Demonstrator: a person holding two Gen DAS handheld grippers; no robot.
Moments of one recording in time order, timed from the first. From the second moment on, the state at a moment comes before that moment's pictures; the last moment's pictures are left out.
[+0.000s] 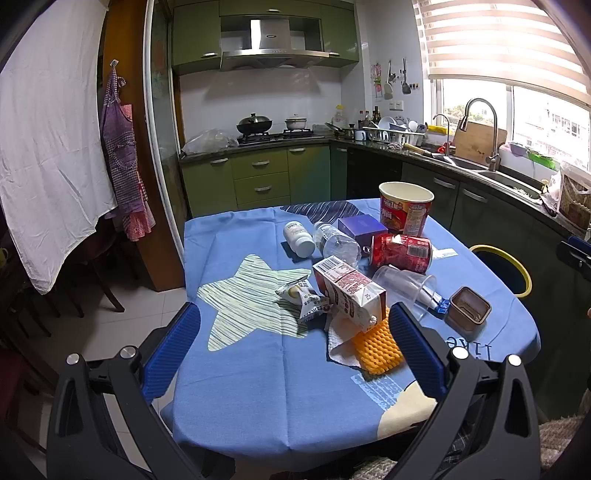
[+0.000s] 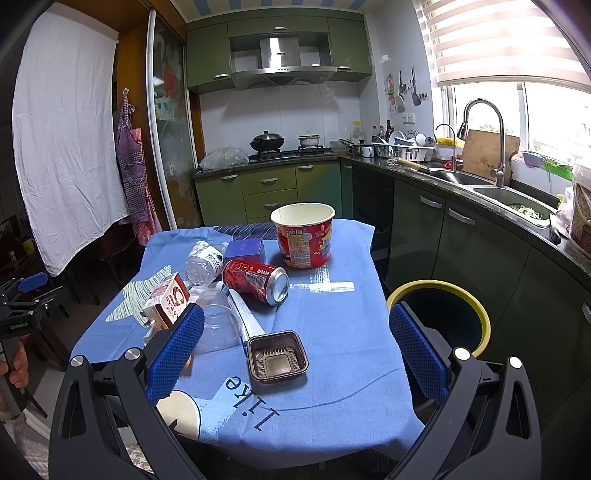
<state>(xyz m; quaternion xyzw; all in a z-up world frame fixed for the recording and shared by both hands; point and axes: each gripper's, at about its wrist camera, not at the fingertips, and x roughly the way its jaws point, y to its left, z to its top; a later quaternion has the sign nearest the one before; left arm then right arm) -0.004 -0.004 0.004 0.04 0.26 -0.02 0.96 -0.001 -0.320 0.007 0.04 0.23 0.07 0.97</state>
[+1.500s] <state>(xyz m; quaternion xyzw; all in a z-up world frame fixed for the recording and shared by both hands) -0.002 -0.008 -0.004 0.05 0.27 -0.03 0.96 0.001 -0.319 -0.004 0.04 0.23 0.07 0.97</state>
